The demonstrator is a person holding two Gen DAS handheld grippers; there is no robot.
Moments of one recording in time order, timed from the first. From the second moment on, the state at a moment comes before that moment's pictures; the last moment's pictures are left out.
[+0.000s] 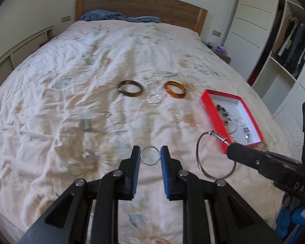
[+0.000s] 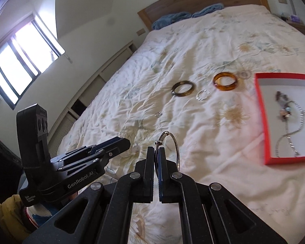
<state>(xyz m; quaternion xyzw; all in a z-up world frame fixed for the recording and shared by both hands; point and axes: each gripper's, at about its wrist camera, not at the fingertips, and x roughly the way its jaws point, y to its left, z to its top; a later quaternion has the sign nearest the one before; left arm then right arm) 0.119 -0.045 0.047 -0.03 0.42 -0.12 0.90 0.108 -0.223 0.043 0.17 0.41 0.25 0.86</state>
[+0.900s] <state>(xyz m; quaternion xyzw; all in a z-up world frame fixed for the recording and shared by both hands) 0.201 -0.295 -0.010 0.05 0.47 -0.26 0.84 0.160 -0.447 0.003 0.24 0.39 0.10 0.88</state>
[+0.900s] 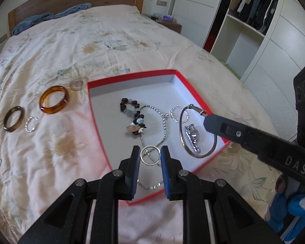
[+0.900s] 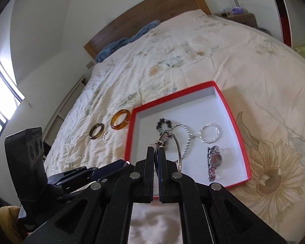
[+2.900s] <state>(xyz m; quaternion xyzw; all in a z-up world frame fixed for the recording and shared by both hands) 0.087 -0.236 0.089 0.05 0.38 -0.20 0.90 0.026 -0.413 0.084 0.16 0.35 0.00 0.92</state>
